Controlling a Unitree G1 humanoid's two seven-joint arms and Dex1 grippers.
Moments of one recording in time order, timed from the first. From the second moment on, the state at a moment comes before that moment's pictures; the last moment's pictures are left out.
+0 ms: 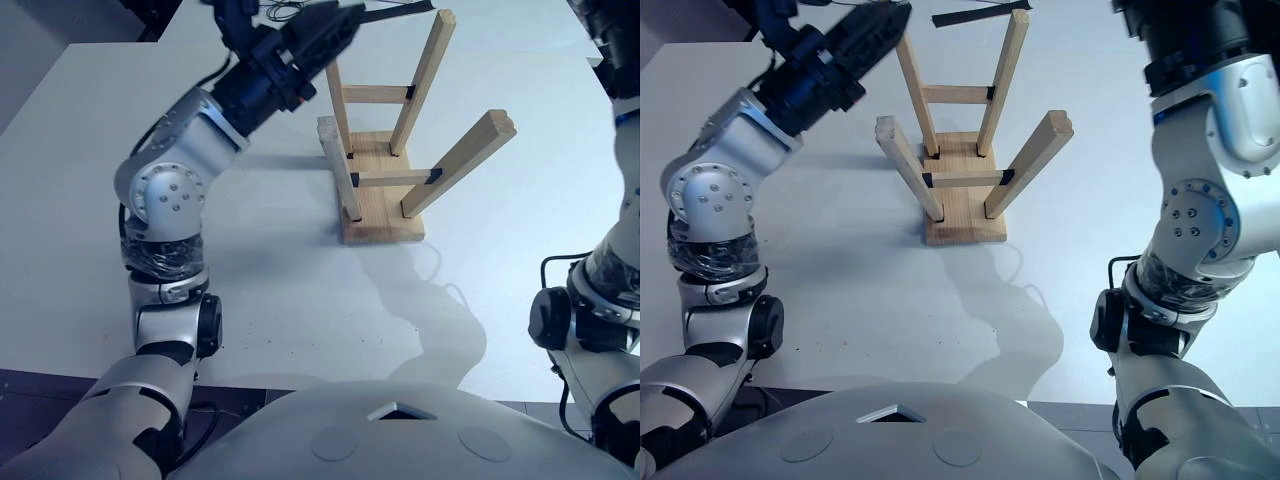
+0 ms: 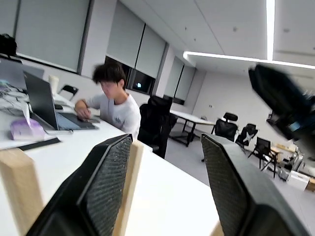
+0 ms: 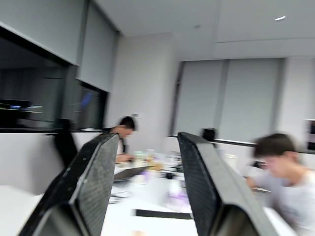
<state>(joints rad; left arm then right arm) -0.61 0.35 0.14 -0.18 -0.96 0.69 -0.40 -0.58 -0.45 -0.36 -0.54 0.49 0.66 0.14</state>
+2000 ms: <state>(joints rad) 0.17 0.65 -0.26 -0.46 -0.28 0.25 -0.88 -0.16 -0.57 0.17 0.11 -0.19 0.16 0.47</state>
